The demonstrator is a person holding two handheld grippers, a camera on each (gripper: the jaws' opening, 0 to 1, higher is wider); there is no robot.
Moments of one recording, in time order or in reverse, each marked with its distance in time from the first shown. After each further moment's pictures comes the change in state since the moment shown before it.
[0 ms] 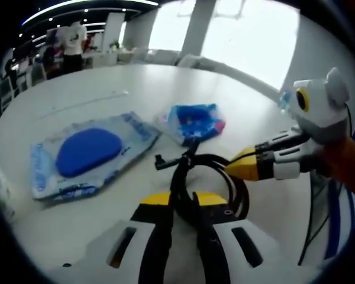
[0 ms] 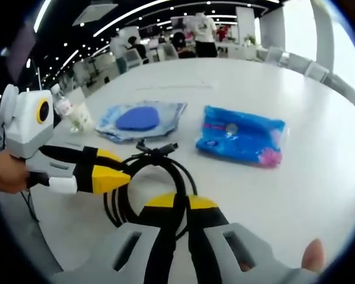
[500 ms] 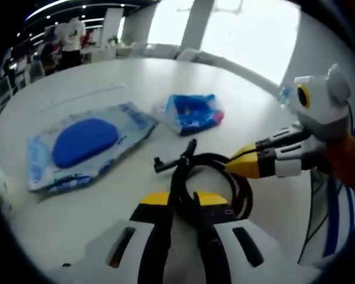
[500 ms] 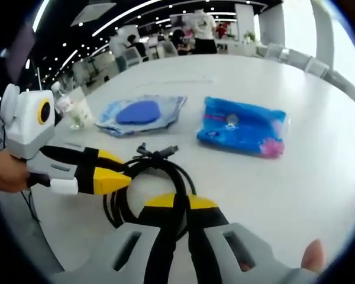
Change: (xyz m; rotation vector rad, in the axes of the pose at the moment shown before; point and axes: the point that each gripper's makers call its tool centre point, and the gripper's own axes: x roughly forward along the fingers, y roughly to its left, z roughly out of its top) left arm 0.004 -0.002 -0.013 0.003 0.045 -0.004; right arm 0.003 0.001 -0.011 0.016 0.016 0.008
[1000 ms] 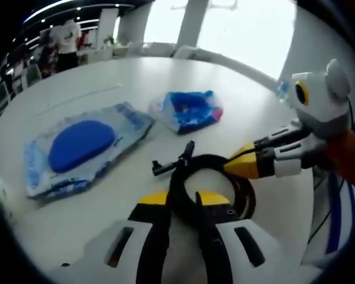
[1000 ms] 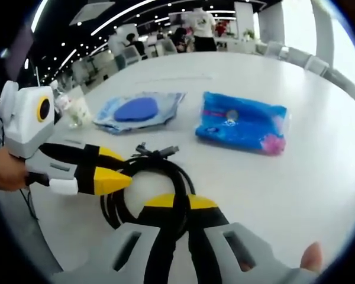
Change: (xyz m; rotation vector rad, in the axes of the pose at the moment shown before) left arm 0.005 -0.001 -0.001 0.039 0.014 -0.004; right arm 0.003 -0.001 -0.004 0.002 0.015 -0.003
